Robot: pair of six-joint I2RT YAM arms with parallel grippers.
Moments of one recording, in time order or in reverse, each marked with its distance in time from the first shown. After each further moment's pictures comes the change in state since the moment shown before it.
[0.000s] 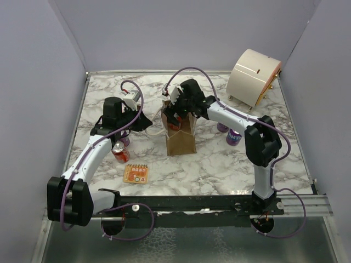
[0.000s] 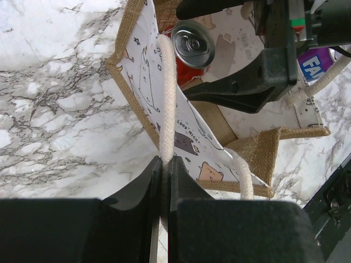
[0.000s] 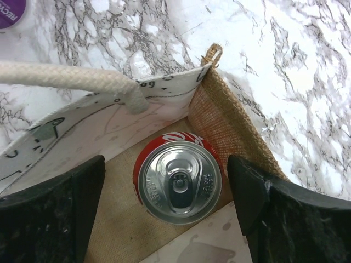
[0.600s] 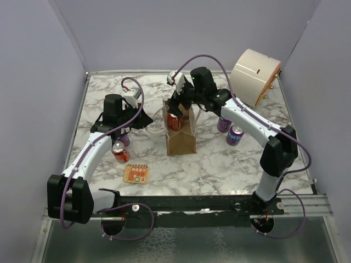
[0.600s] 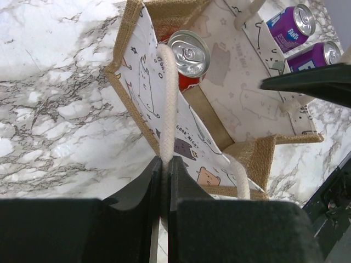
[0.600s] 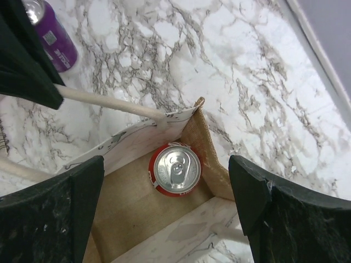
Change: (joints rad) left arm -0.006 0.019 0.042 -0.018 0.000 0.003; right arm -0.002 -0.176 0.042 -0.066 -0.058 -0.033
